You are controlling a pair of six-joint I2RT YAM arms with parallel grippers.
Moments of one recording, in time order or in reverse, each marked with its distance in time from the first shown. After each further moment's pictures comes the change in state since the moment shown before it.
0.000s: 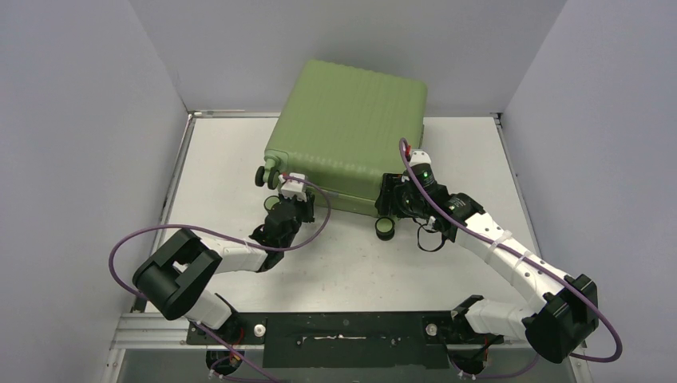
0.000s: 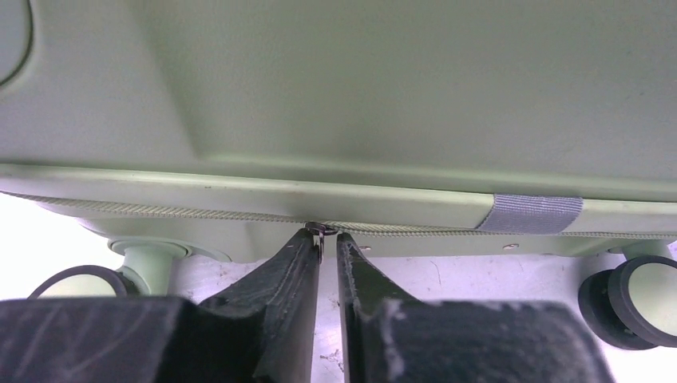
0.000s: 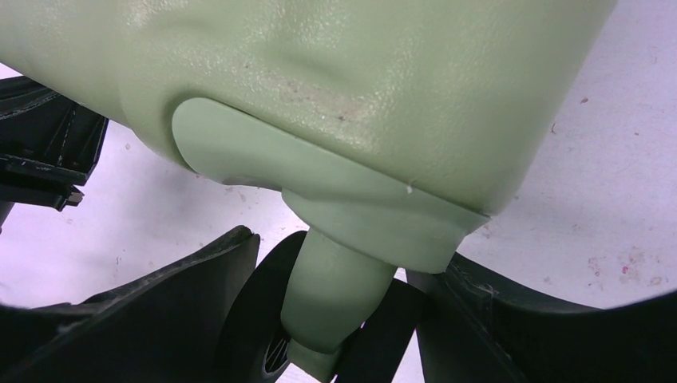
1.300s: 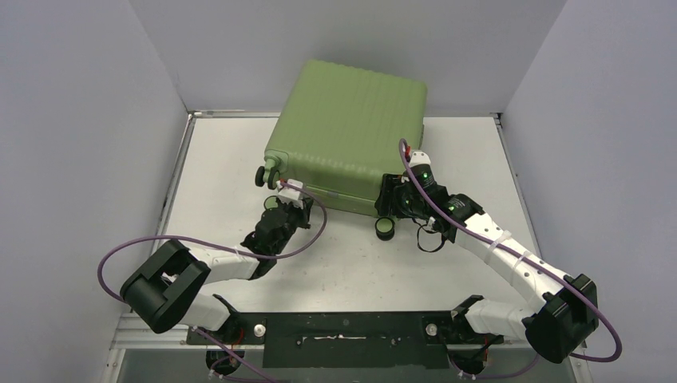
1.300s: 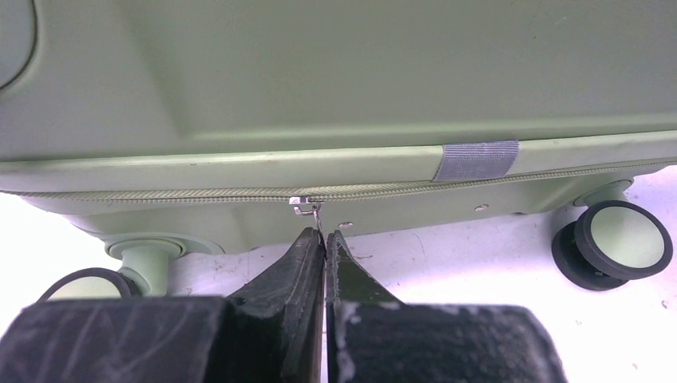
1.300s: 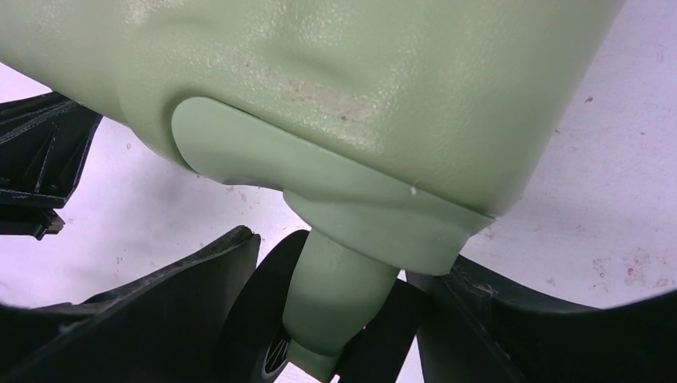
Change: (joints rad) left arm 0.007 -0.098 -0.086 0.030 0.127 0.060; right arm 0.000 0.000 -0.011 0.013 -0.005 0.005
